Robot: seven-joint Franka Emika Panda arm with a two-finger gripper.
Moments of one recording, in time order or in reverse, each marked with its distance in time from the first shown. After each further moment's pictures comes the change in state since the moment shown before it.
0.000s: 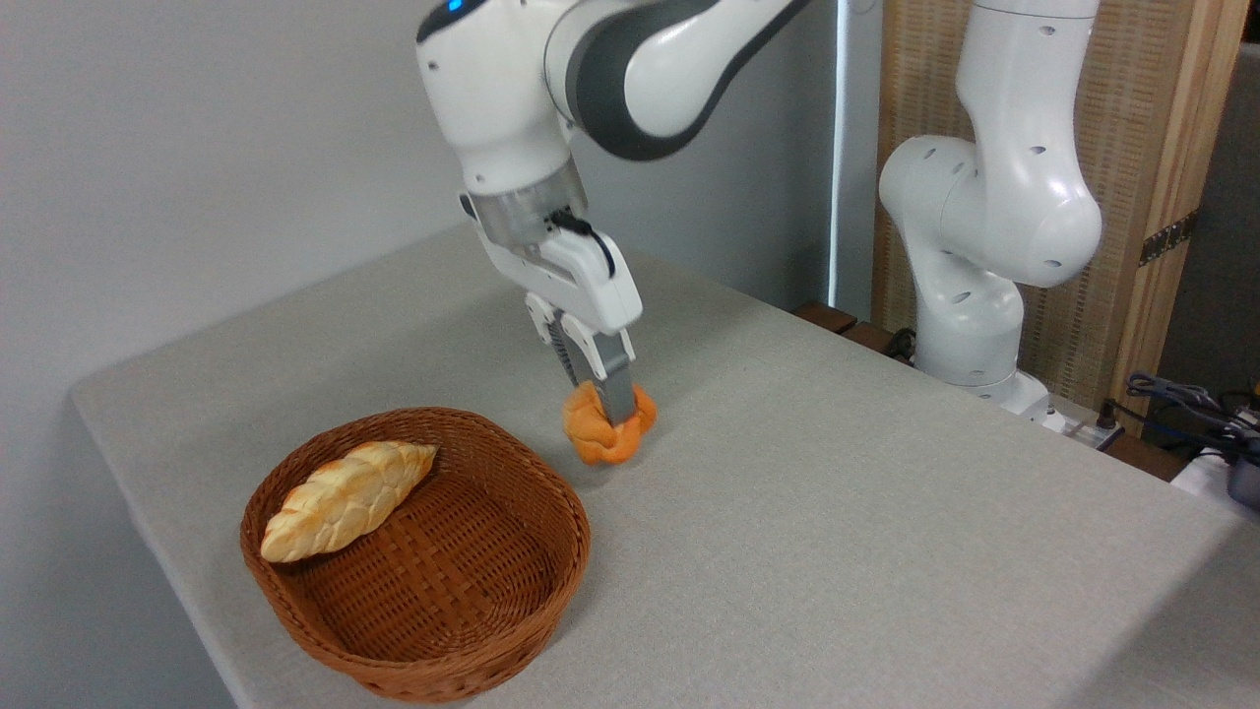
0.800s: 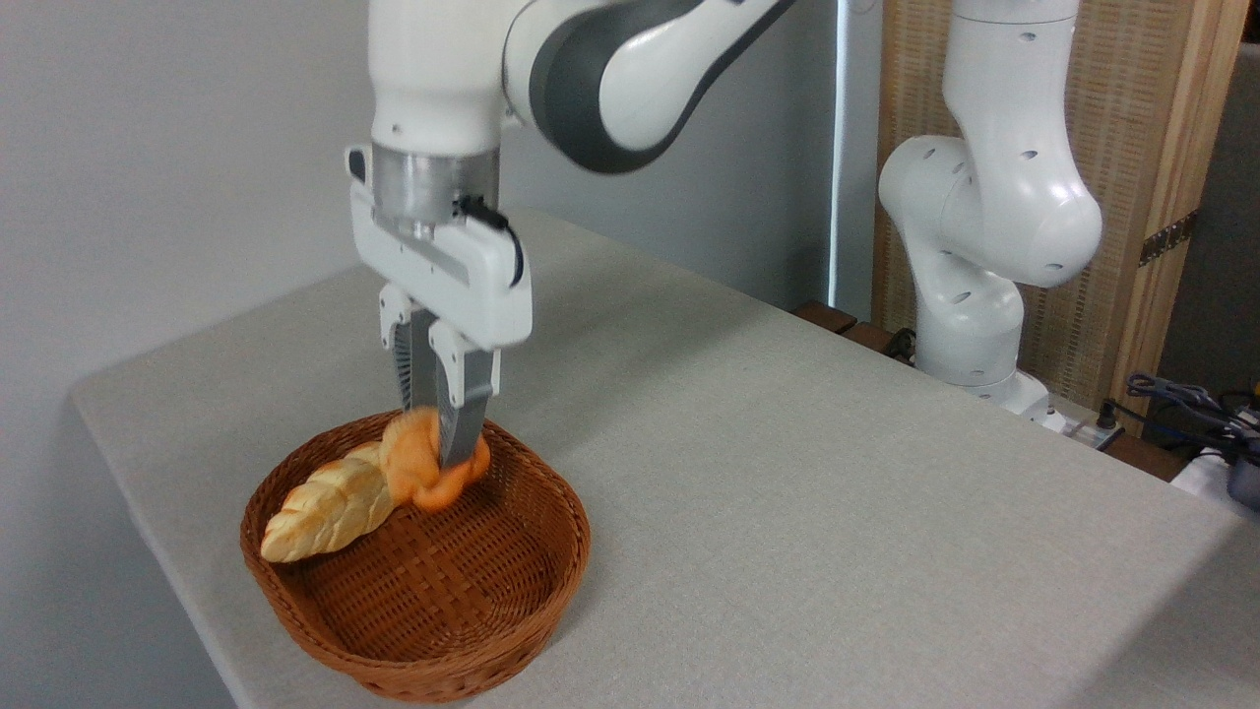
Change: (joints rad) arm 0.007 0.156 0.070 0.174 -0.052 0.351 0.000
